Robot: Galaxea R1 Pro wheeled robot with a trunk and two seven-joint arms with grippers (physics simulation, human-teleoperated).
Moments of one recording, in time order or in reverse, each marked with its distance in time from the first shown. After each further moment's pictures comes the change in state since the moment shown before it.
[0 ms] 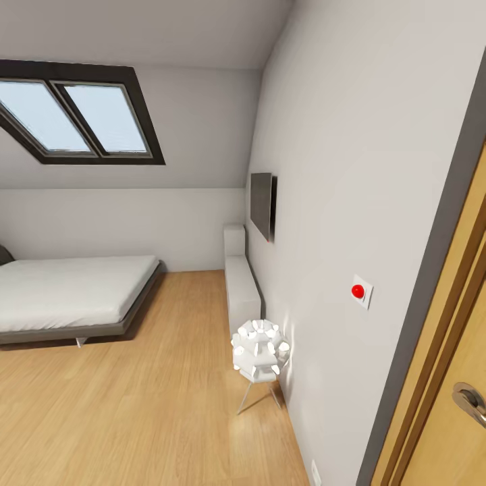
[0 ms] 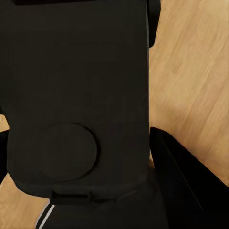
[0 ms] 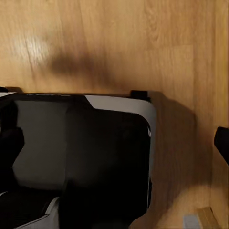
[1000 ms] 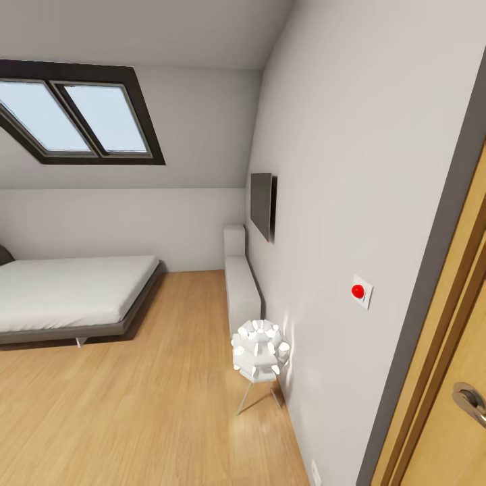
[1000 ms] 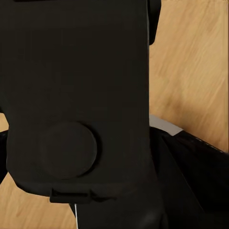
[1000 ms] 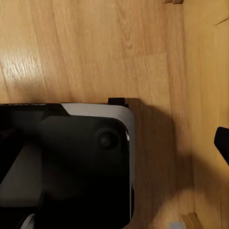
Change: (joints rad) left arm 0.164 -0.020 0.001 0.005 -0.053 -0.097 0.000; right arm 0.051 0.005 -0.011 0.029 -0.011 -0.154 -0.112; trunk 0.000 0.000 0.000
